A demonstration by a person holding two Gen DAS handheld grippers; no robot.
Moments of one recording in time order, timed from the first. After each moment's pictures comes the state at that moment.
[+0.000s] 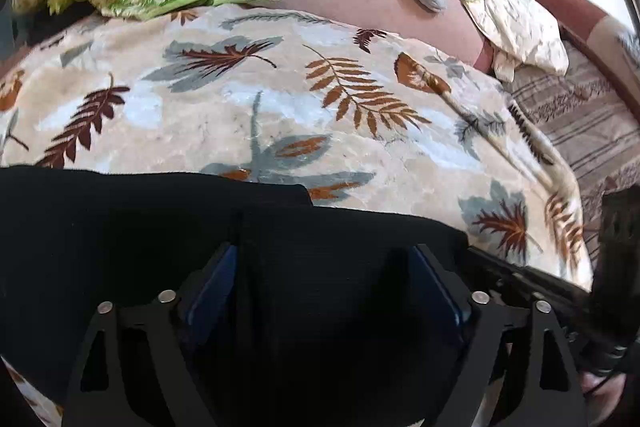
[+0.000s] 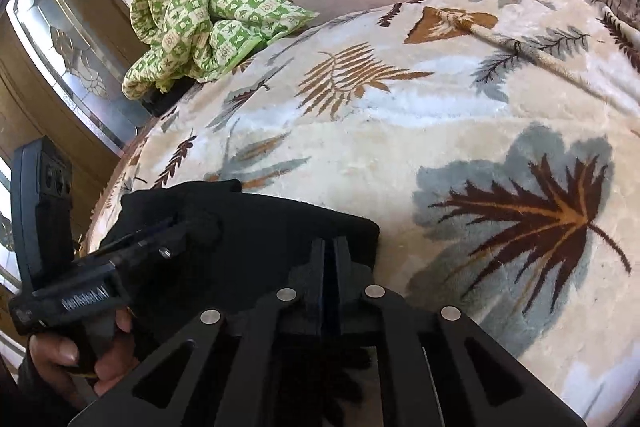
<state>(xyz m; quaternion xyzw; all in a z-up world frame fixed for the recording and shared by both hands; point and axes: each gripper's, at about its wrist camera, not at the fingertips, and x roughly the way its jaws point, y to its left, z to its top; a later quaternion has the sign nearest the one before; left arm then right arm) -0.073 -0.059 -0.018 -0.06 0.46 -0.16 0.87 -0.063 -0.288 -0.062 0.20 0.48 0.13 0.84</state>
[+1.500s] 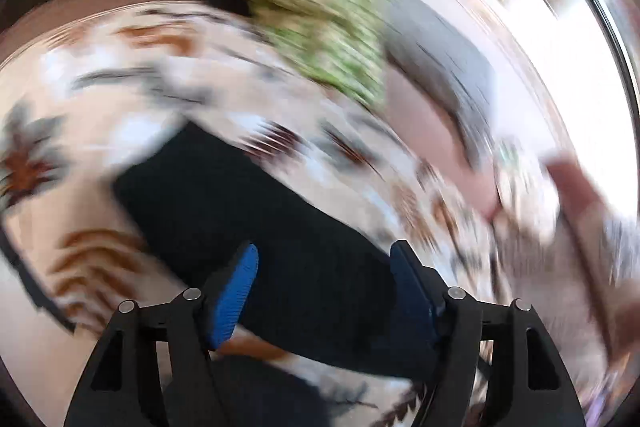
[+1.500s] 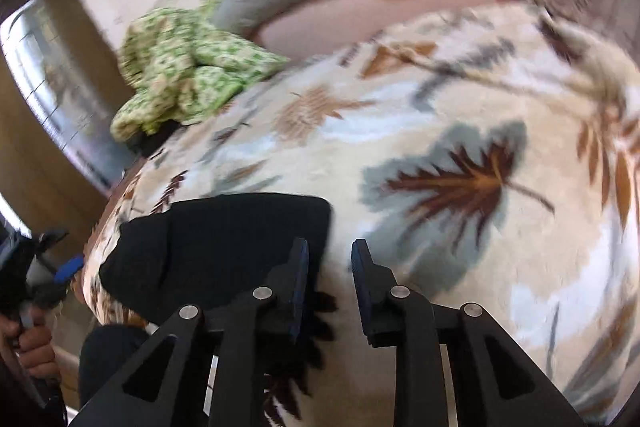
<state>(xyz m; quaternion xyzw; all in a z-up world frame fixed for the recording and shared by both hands) -0.198 0.165 0.047 -0.34 0.35 -0.03 0.87 -0.115 -0.317 -0.046 0.24 0.44 0.04 0.86</state>
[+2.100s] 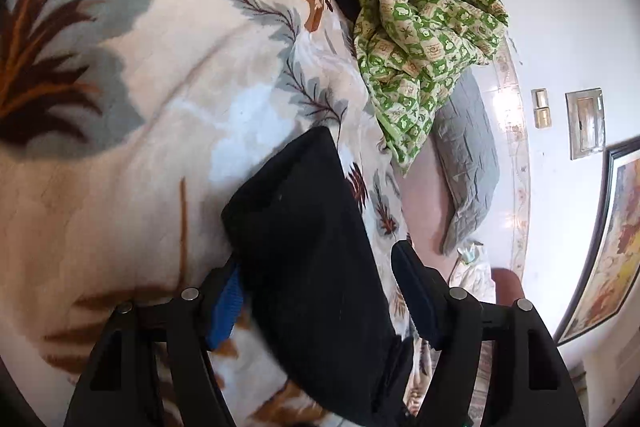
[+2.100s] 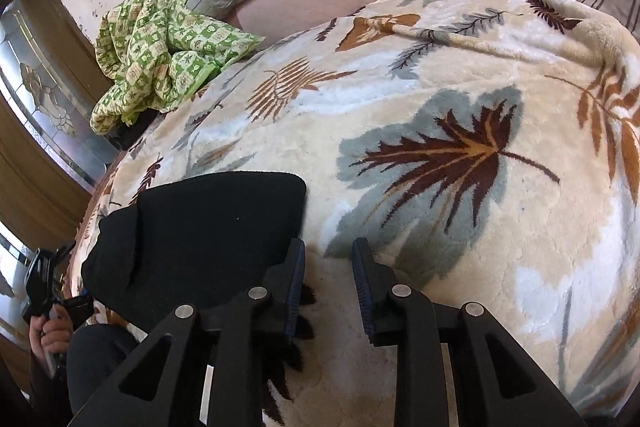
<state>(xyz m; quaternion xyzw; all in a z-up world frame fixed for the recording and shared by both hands) -0.177 0.282 -0.066 -0.54 0.32 -0.06 0.77 -0.112 -0.309 -0.060 0.22 0.46 0.03 0.86</state>
